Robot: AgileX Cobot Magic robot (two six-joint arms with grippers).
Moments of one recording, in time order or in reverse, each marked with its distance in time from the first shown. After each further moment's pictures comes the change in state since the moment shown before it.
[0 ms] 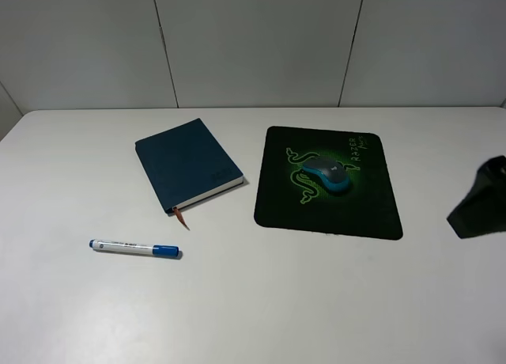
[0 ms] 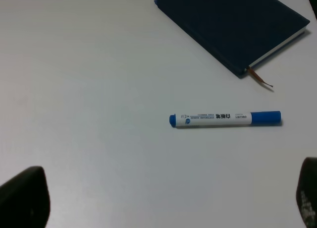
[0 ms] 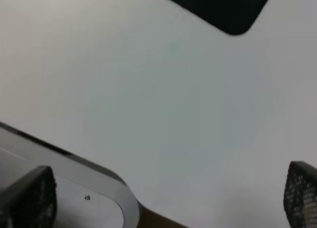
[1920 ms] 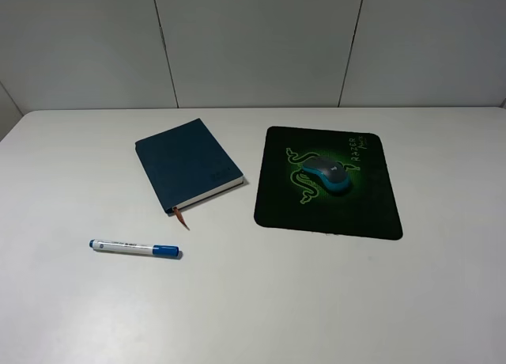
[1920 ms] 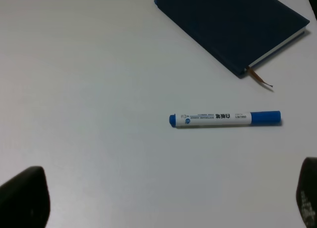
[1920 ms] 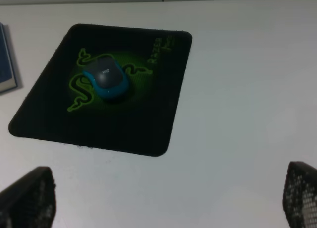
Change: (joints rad) left arm 0.000 0.000 0.000 -0.001 0.000 0.000; right arm -0.363 -0.931 0.344 0.059 -0.184 0.007
